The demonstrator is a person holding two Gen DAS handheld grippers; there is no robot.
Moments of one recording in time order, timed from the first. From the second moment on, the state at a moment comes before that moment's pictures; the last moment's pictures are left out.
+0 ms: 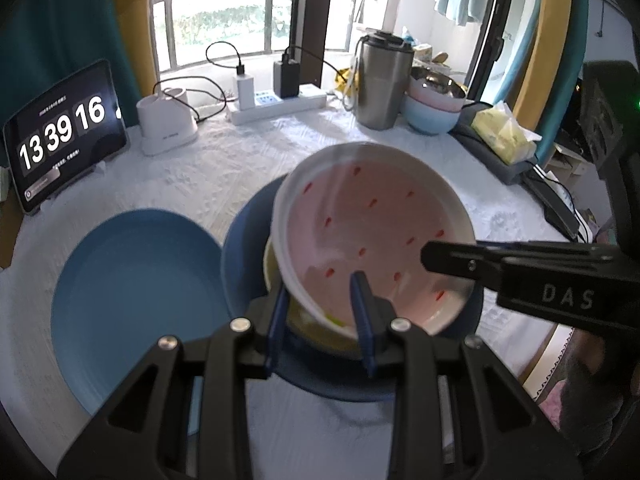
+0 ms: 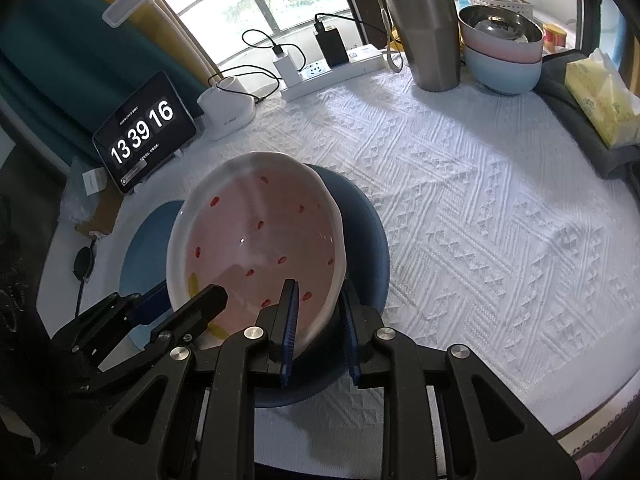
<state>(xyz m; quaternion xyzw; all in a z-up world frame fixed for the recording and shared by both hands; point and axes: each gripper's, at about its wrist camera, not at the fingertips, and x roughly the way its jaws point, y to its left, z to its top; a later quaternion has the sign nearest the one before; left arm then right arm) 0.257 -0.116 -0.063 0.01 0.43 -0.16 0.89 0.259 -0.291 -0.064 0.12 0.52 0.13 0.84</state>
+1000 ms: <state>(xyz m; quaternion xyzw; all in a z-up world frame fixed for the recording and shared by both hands) 0.252 -0.092 -0.037 -0.01 0.40 -0.15 0.90 0.252 -0.283 -0.042 0.10 0.50 0.14 0.85</state>
